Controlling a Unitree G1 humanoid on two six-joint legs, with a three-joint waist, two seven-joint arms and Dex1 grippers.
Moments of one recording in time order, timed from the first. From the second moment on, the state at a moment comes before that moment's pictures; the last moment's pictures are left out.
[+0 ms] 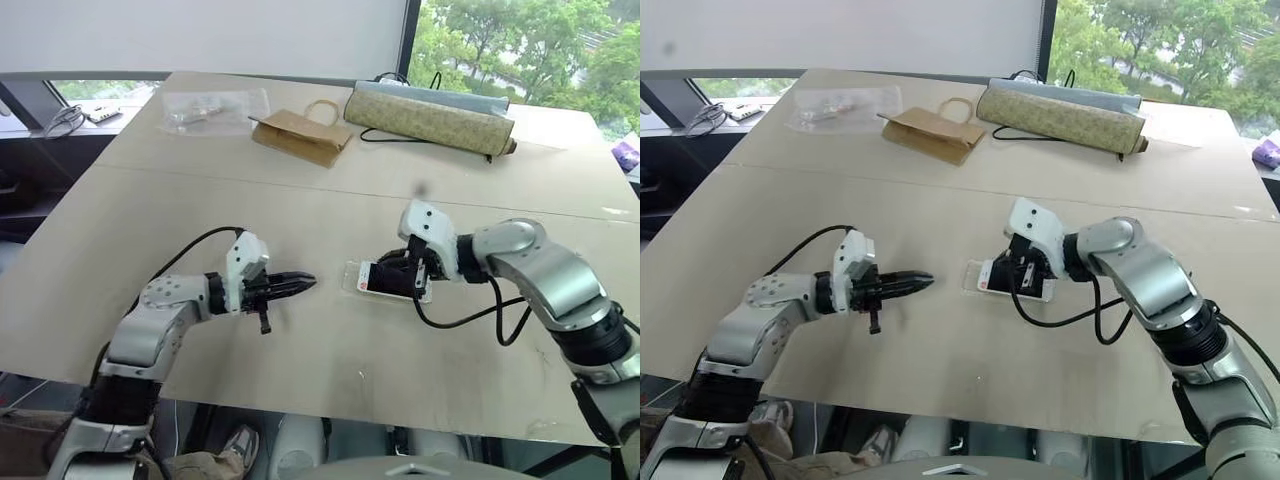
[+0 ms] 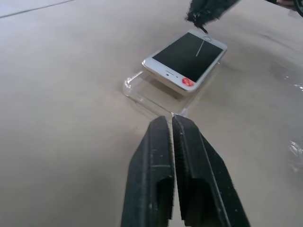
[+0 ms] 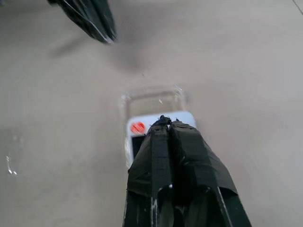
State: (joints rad) left arm -0.24 0.68 -0.05 -0.04 -0.44 0.35 -1.15; right arm -0.61 -0.56 0.34 -0.36 0.25 0.94 0.92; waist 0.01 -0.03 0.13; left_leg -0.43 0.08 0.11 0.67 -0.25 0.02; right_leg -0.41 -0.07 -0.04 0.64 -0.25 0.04
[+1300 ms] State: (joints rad) left arm -0.37 0.56 -0.17 0.18 -0.22 0.20 -1.13; right arm -0.57 -0.49 0.49 -0.26 0.19 0.85 0.90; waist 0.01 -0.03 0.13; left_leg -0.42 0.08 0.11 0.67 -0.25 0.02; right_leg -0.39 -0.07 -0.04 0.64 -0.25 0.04
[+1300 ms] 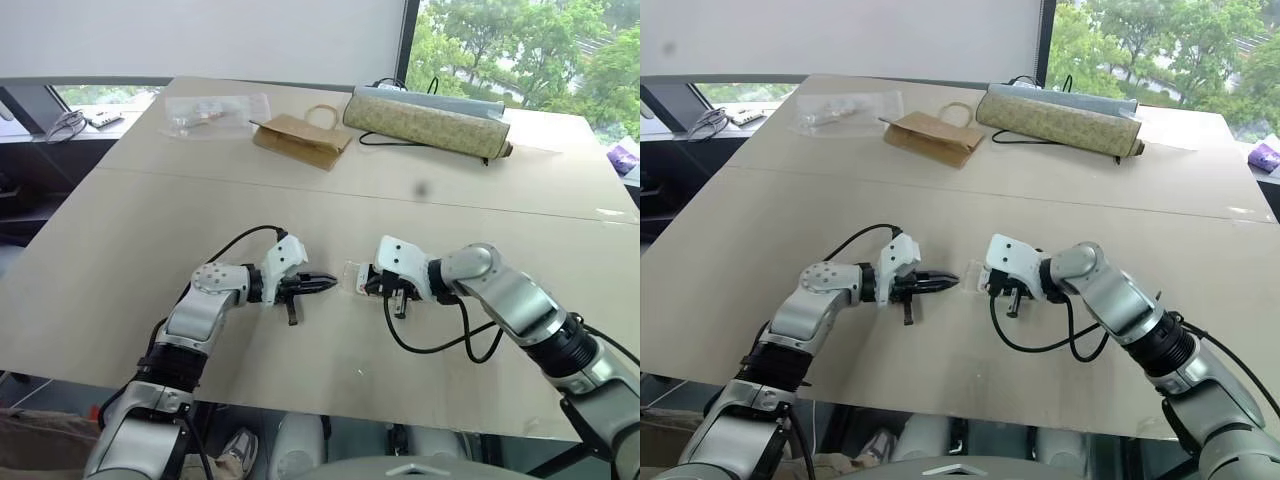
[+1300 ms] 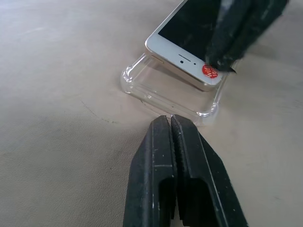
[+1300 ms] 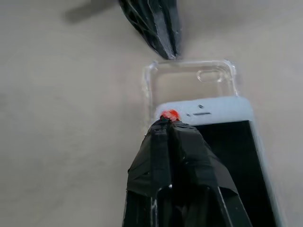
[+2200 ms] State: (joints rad) left arm -0.35 0.54 -0.17 0.12 -0.22 0.28 -1.06; right arm -0.67 -0.50 0.53 -0.12 0.12 0.80 0.92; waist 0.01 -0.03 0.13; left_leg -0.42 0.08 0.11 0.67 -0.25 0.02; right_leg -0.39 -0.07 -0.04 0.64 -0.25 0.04
